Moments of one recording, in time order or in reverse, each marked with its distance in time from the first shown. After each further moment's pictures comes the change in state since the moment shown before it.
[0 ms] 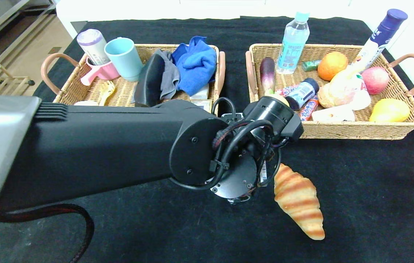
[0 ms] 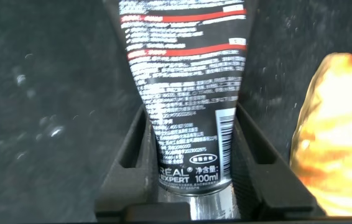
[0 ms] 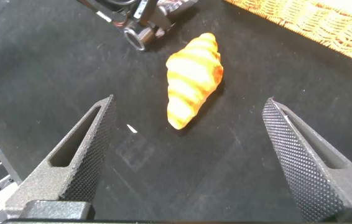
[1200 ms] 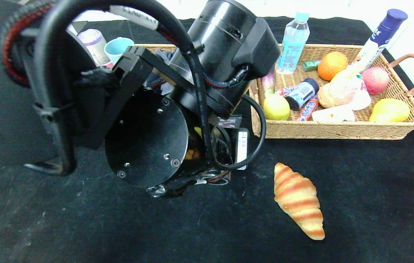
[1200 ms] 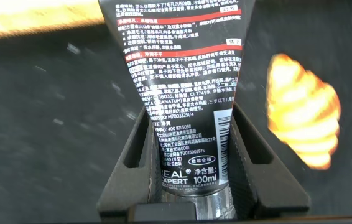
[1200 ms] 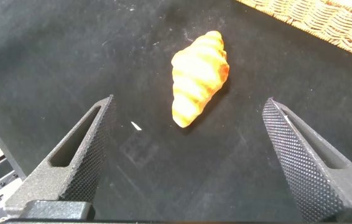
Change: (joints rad) left arm -0.019 -0.260 0.062 0.025 0.032 0.174; right arm 0.023 -0.002 0.011 0.001 -0.003 0.000
